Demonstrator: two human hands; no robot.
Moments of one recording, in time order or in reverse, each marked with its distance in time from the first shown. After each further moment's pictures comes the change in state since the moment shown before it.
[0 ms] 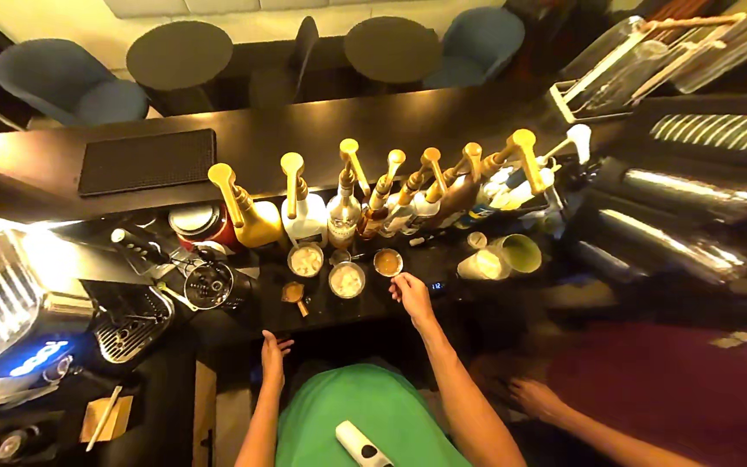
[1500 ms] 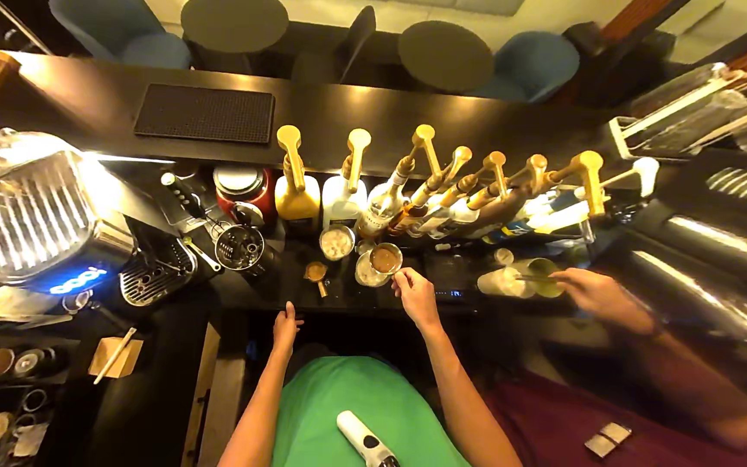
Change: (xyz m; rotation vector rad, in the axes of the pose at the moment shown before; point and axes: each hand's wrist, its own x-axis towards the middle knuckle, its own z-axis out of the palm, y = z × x) left_hand 0.007 0.008 -0.004 0.127 -0.018 -0.103; right_hand -0.038 -0.054 0.045 -0.346 -0.062 -0.272
